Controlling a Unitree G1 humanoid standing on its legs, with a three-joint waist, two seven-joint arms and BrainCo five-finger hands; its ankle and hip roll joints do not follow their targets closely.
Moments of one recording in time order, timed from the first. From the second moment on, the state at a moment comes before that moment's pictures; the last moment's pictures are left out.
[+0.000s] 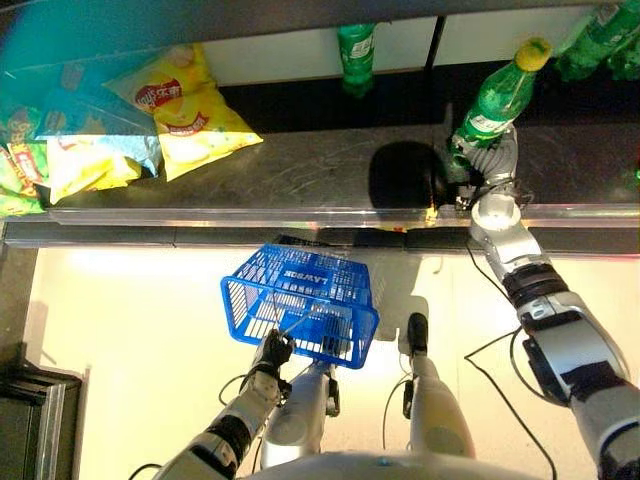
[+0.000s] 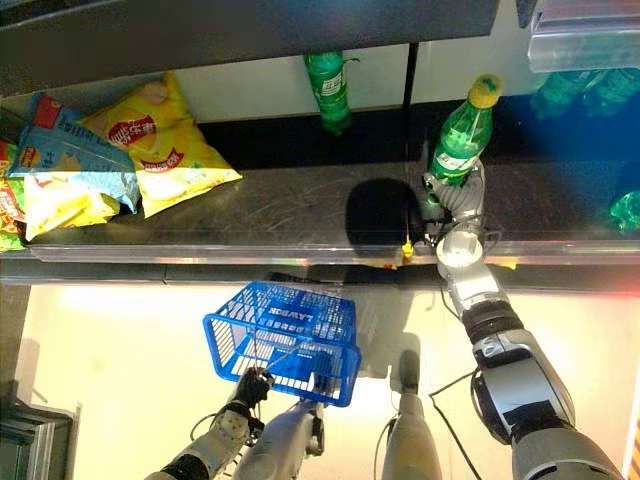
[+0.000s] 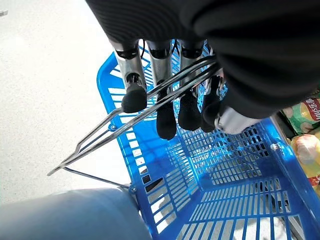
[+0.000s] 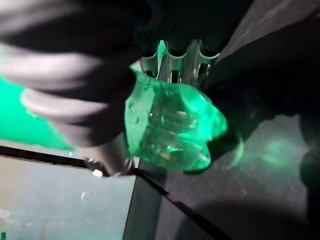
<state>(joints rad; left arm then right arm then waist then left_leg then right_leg) -0.18 0.14 -0.45 0.96 0.09 -0.01 0.36 -0.78 -0.48 0.23 0.68 0.25 -0.13 -0.51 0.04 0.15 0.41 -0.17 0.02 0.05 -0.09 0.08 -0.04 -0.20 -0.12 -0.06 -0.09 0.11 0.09</state>
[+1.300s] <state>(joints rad) -0.04 0.16 -0.23 1.00 0.14 0.03 0.29 0.34 -0.41 0.00 -0.05 0.34 -0.08 -0.02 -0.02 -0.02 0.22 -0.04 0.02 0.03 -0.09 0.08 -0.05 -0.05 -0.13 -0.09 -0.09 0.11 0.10</state>
